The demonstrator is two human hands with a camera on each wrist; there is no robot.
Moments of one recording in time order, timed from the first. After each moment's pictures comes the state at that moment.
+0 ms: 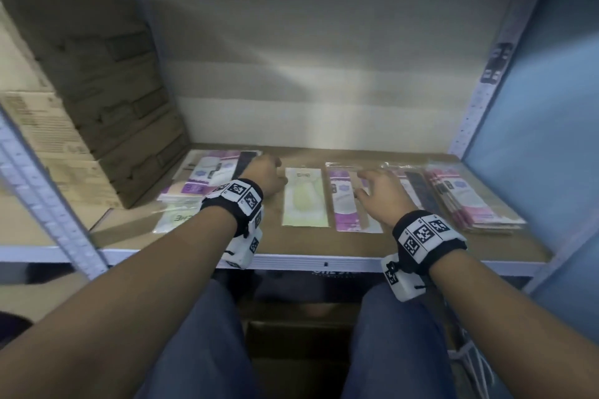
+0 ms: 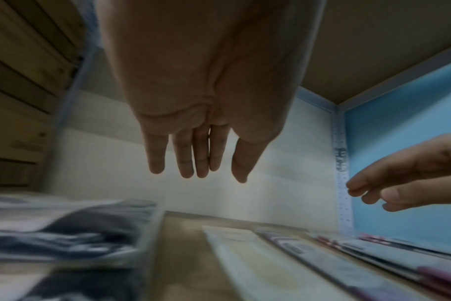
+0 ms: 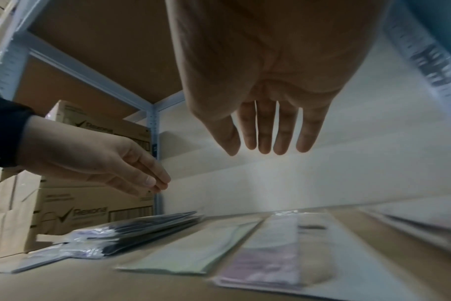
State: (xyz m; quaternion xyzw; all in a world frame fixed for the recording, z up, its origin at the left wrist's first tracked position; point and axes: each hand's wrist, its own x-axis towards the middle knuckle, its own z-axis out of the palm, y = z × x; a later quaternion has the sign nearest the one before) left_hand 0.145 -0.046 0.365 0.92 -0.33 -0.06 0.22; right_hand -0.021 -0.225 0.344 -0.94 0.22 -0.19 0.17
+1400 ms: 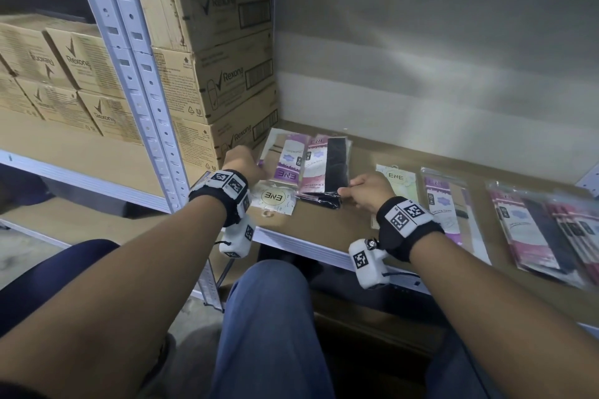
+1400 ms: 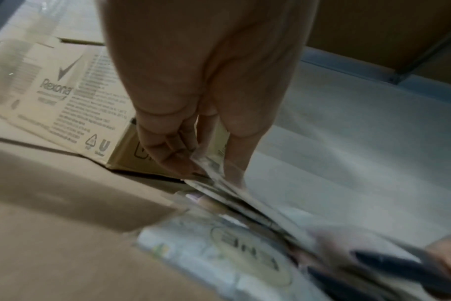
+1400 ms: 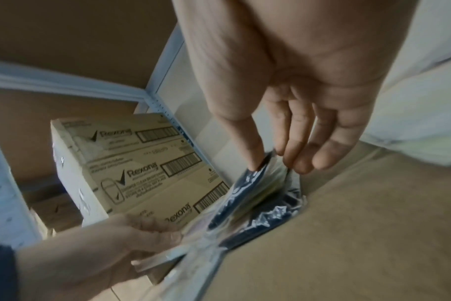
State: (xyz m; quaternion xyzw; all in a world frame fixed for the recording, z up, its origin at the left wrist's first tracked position) left_hand 0.252 0.115 0.324 0.94 -0.03 -0.08 0.33; right_hand 0.137 -0.096 0.315 -0.85 0.30 -0.04 0.42
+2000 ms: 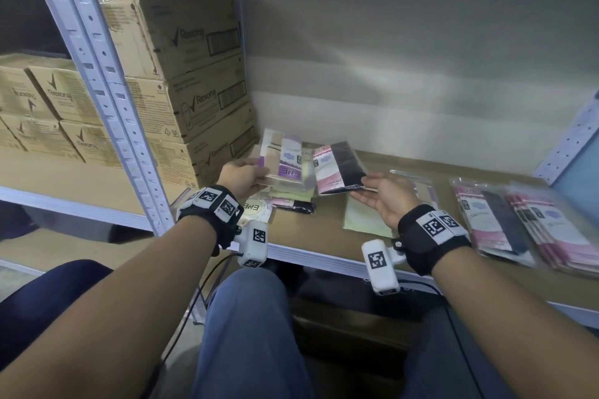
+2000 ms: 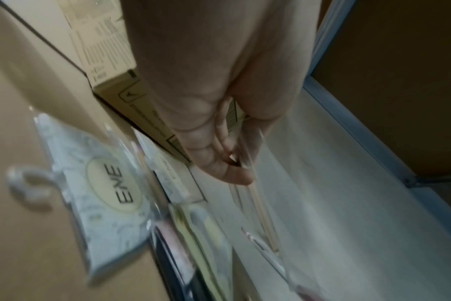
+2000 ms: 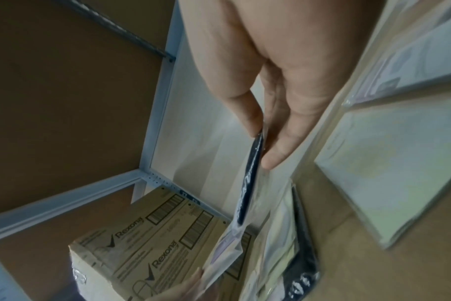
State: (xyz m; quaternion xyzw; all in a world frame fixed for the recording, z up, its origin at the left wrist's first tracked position) left_hand 0.212 0.085 0.335 0.66 -0.02 -0.17 0.73; right_hand 0.068 -0.140 0.347 -0.54 0.27 -0.18 0.78
